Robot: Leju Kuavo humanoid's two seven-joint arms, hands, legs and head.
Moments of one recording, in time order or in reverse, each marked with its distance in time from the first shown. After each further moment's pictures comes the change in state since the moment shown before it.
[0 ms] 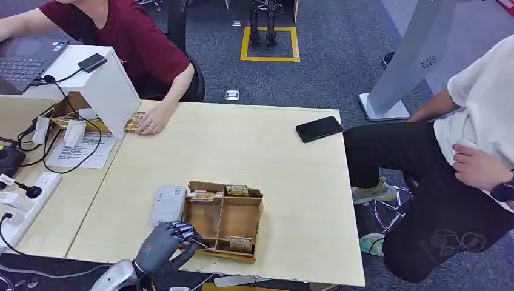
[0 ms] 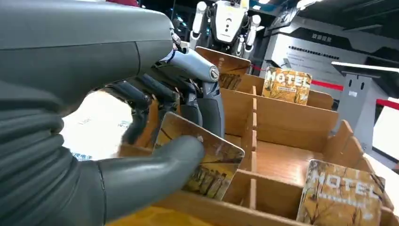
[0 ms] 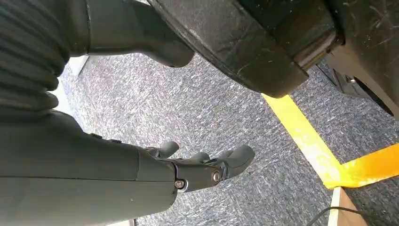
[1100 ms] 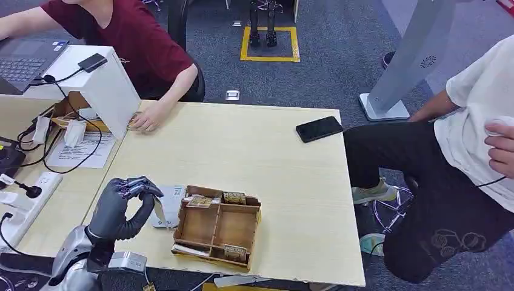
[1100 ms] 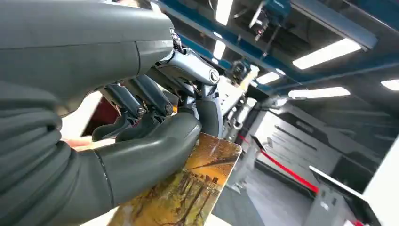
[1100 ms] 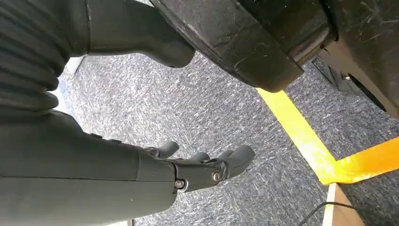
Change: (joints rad) left arm -0.023 0.023 0.273 -0.312 0.249 -0.103 -0.079; right arm 0.000 -0.003 0.000 -0.003 -0.011 -0.003 -0.013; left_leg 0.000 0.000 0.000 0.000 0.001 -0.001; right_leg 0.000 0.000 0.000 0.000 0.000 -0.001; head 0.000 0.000
